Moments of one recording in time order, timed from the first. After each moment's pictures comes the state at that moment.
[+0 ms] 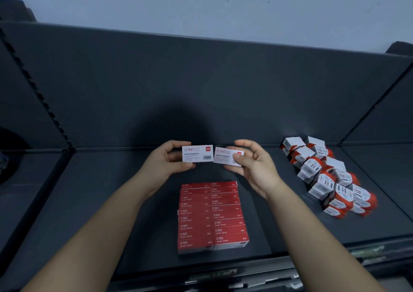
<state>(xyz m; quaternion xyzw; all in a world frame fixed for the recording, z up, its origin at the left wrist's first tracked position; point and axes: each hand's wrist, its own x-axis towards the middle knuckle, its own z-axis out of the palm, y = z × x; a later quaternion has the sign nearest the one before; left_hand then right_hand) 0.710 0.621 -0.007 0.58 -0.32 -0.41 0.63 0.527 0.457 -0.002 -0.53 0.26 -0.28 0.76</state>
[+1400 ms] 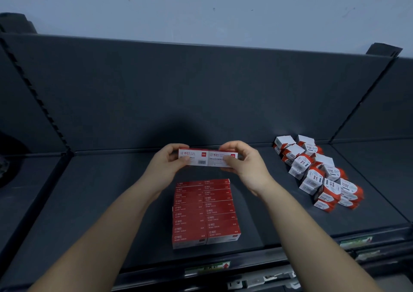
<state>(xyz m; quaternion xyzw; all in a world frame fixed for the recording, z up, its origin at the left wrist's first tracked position) 0.682 0.617 0.001 0.66 -0.31 -0.33 0.60 0.516 0.473 0.010 -0.72 0.27 -0.27 0.58</state>
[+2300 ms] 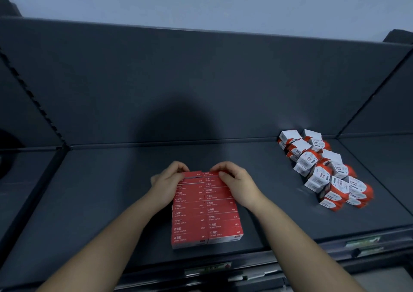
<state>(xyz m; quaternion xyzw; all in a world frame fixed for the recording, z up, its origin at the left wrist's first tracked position) 0.677 0.622 -0.050 0.77 -0.31 -0.34 0.45 0.518 0.479 -0.051 -0.74 0.30 -0.17 0.57</state>
